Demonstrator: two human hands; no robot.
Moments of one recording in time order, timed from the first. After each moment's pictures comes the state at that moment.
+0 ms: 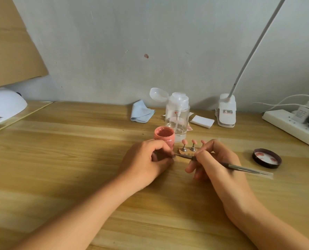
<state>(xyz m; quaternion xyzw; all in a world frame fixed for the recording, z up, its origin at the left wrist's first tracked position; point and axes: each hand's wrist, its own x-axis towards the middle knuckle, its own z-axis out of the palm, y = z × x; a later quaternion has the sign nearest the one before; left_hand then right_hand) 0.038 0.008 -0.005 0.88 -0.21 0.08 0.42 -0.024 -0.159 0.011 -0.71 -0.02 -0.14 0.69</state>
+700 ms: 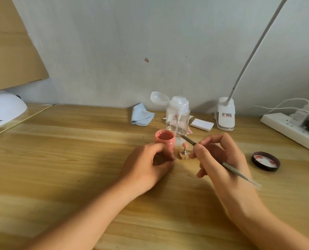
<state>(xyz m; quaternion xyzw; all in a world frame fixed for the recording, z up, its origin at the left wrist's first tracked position) 0.040 0.008 -0.007 0.87 -0.21 0.08 0.43 -0.031 -0.156 0.023 -0.71 -0.07 -0.21 0.67</state>
